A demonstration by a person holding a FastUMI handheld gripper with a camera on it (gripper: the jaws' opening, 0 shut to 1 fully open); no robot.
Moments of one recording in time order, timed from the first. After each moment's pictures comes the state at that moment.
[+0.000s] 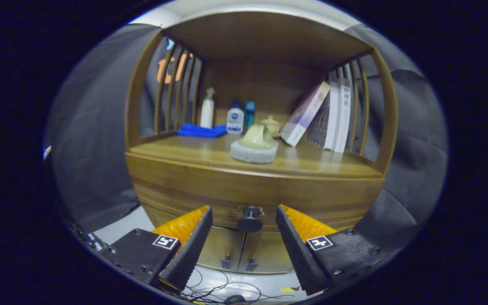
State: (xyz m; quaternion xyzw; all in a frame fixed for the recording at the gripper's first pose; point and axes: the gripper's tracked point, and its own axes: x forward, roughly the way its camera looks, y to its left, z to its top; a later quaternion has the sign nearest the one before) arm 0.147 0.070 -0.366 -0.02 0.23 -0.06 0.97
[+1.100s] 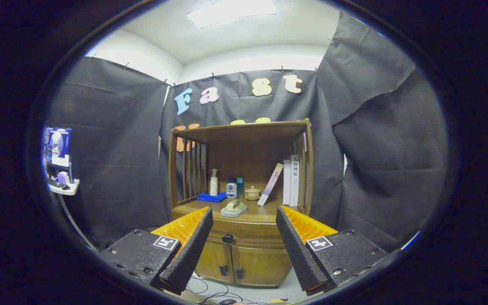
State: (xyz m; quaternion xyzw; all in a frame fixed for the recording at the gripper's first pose) arm -0.053 -0.008 -0.150 0.01 0.07 -0.01 1.00
